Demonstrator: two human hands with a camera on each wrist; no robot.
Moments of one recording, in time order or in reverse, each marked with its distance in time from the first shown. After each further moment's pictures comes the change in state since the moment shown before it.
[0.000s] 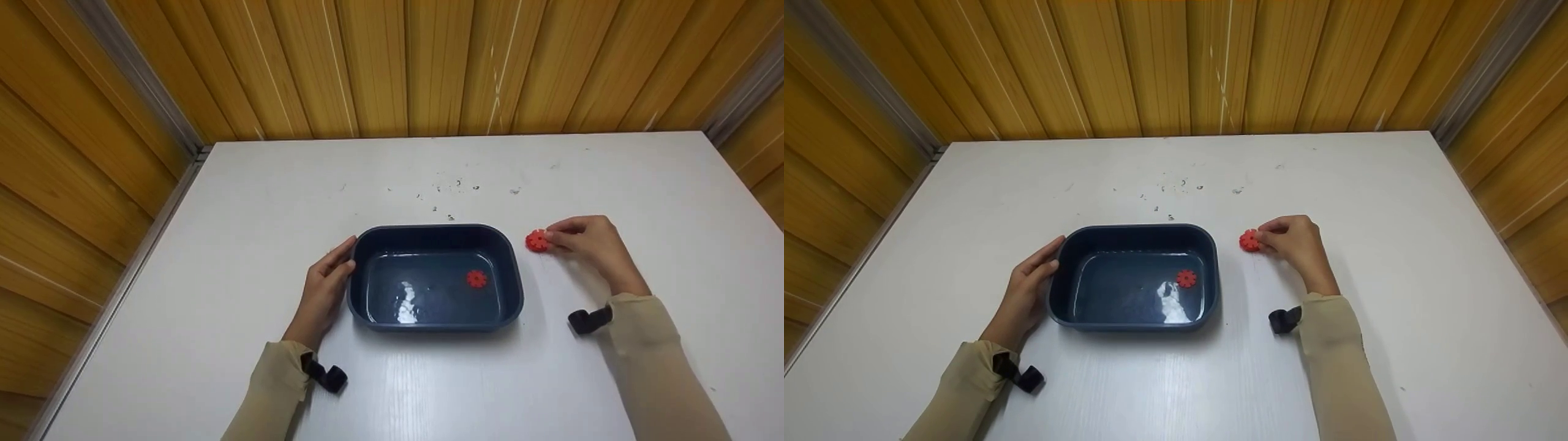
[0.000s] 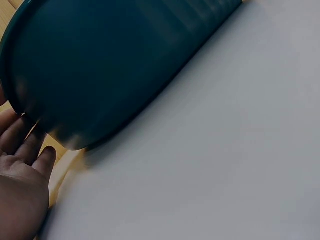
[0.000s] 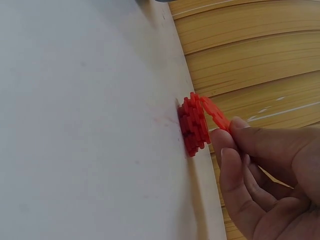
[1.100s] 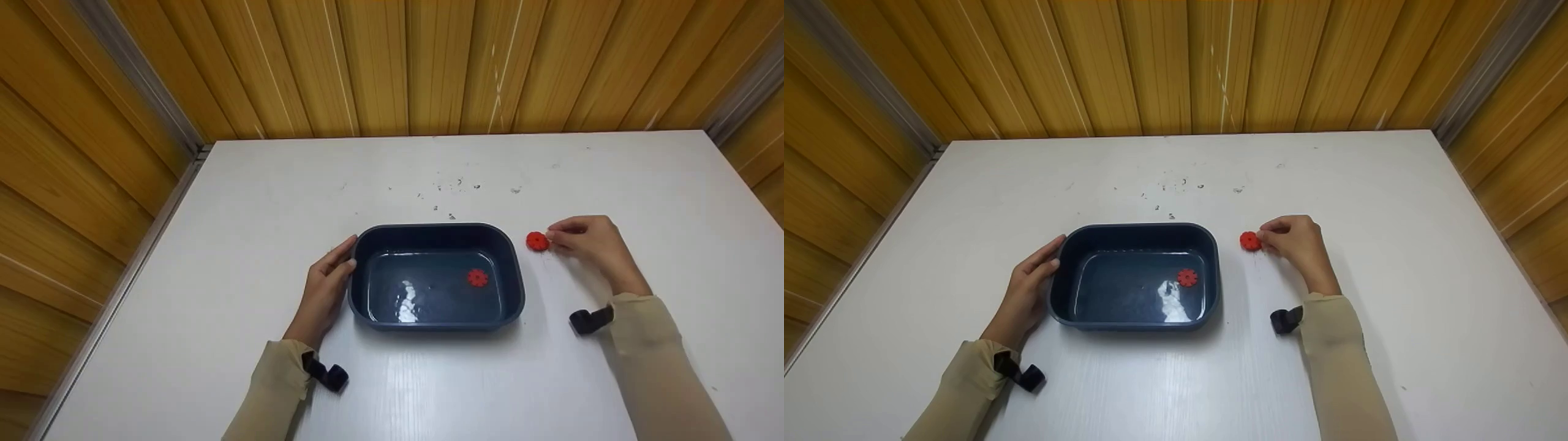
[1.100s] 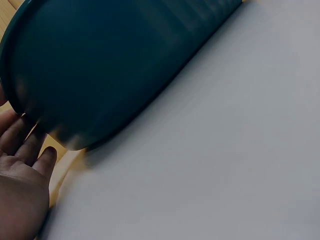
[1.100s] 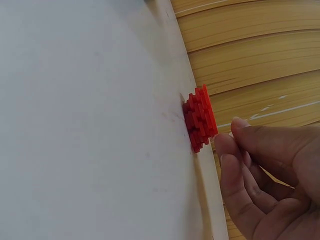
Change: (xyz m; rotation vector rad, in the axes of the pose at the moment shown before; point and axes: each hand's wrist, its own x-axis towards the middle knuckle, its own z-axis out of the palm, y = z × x) left_hand 0.000 0.000 0.001 -0.001 -0.001 0.001; right_hand 0.001 0.004 0.000 0.070 0.004 -0.012
